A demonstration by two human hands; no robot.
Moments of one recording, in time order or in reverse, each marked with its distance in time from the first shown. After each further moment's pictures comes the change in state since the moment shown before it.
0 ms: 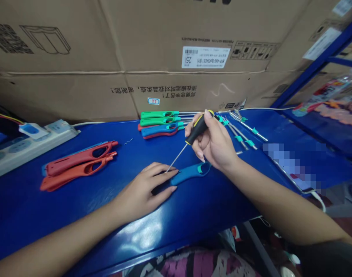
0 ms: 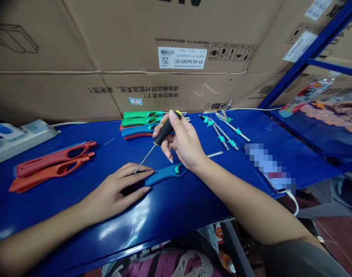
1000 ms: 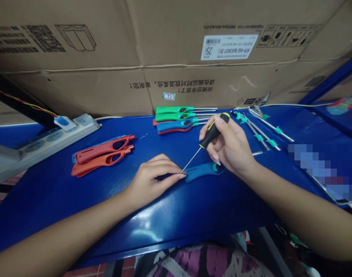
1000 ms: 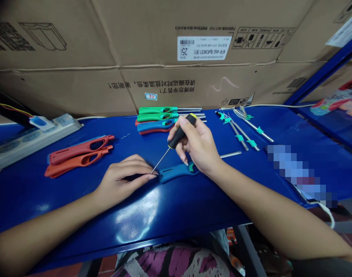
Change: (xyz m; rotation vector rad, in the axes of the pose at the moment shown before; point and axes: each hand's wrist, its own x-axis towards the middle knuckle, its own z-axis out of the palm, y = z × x) left_hand -0.002 -0.005 -0.009 -0.182 0.246 0.064; right_hand -0.007 0.008 0.007 -0.035 0.034 0.026
